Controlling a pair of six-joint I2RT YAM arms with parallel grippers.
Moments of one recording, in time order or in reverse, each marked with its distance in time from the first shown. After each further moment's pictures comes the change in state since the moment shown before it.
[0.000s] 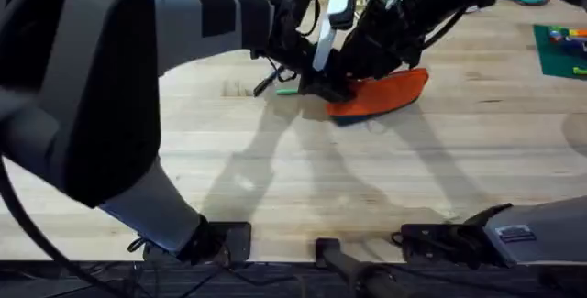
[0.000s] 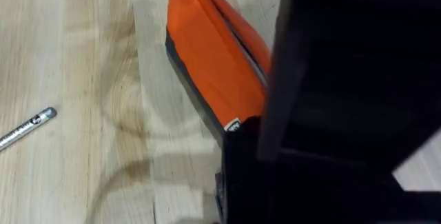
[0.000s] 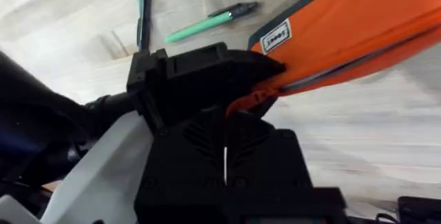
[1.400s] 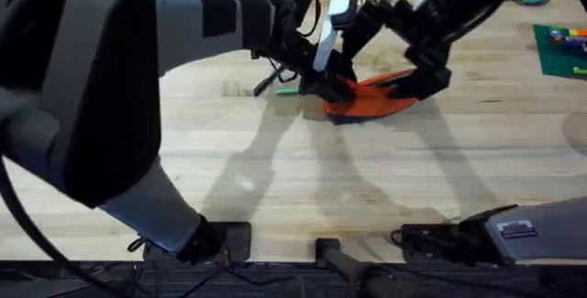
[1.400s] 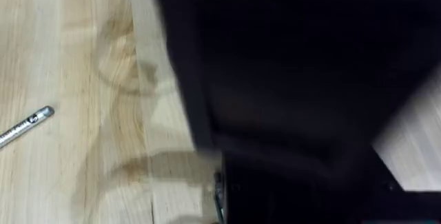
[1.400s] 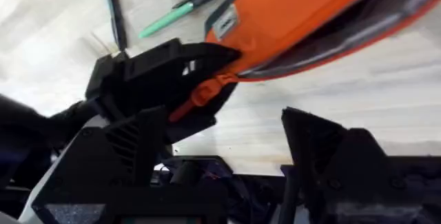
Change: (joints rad) left arm -0.004 0.000 0.000 -0.003 -0.008 -0.004; right arm -0.131 0.000 0.011 -0.147 -0.076 -0.035
